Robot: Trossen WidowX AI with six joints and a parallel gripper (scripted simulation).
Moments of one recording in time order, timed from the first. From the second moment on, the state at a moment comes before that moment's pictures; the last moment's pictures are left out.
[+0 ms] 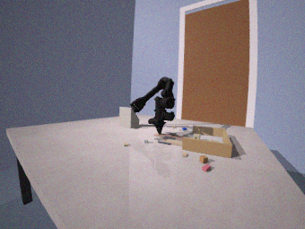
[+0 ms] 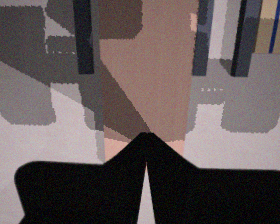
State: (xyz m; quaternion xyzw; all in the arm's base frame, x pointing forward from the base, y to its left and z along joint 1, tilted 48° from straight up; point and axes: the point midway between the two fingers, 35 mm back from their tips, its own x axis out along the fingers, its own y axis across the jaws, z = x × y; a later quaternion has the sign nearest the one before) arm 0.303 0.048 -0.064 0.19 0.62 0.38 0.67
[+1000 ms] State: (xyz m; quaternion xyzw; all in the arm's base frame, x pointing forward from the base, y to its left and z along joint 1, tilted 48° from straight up) arm 0.262 0.036 -0.072 0.19 0.62 0.38 0.67
